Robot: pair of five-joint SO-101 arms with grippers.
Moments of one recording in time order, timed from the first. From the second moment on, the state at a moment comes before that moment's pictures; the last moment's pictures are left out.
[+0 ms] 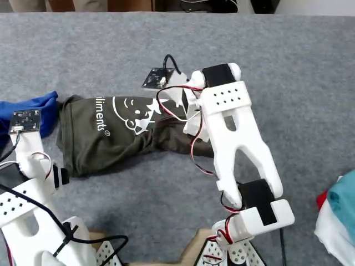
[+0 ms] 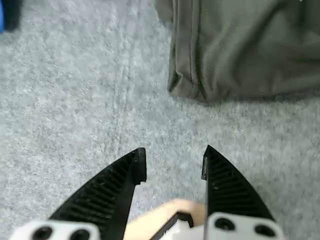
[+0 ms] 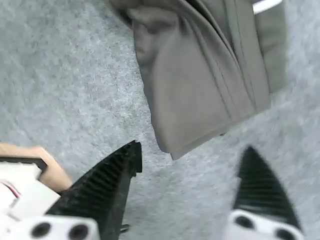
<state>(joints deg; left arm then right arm) -34.5 -54.4 50.3 83.6 -29.1 -18.6 2.9 -4.2 100.3 35.6</state>
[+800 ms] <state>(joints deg) -24.9 10.0 -2.6 81.6 -15.5 -9.1 23.1 -30.0 94.9 27.3</state>
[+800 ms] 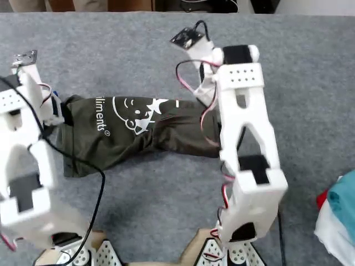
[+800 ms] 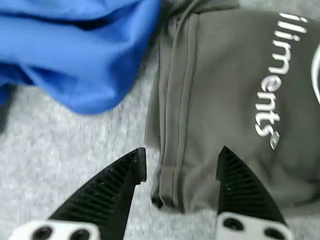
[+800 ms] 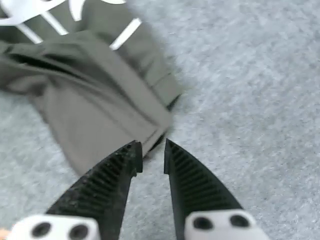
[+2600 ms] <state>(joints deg) -20.2 47.6 -49.6 93.8 -20.4 -3.7 44.9 -53.1 99.6 27.2</state>
